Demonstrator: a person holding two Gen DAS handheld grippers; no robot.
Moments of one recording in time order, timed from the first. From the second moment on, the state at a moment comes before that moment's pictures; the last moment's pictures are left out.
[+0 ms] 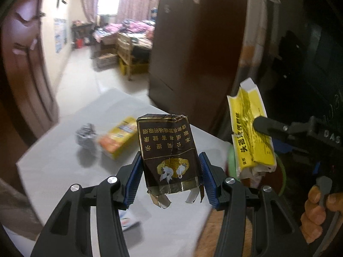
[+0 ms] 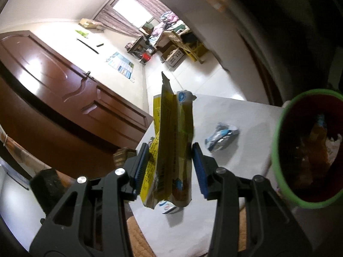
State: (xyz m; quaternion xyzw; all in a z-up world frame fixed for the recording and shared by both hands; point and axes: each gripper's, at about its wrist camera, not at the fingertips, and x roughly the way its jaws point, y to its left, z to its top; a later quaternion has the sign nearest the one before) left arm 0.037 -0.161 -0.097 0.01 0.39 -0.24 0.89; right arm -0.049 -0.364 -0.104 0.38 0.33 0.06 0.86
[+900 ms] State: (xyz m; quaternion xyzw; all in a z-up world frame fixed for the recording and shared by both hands) left arm 0.041 -0.327 -0.145 0.05 0.47 -0.39 0.79; right arm -0.122 -0.506 -0.162 0.44 0.31 -0.19 0.82
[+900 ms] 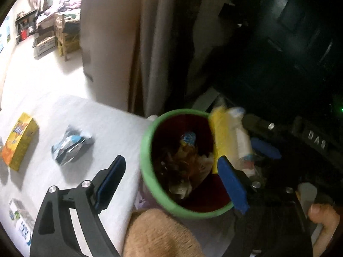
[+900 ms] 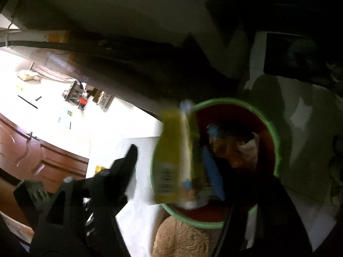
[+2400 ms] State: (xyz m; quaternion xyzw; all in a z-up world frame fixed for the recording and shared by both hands) left arm 0.083 -0.086 -0.260 -0.07 0.59 -0.15 0.79; right arm -0.012 -0.319 -0.153 0.26 0.45 -0.08 0.85
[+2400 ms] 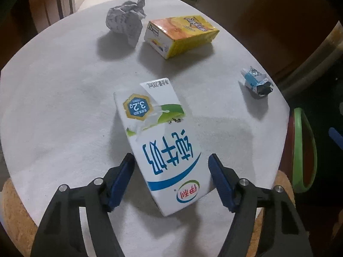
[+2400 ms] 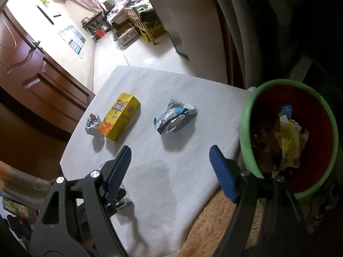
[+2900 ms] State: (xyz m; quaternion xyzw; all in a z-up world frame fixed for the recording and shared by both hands) left arm 0.084 -0.057 -0.244 -0.06 0.58 -0.13 0.80; right arm 0.063 -0.319 -0.223 0.27 0.50 -0.09 0.82
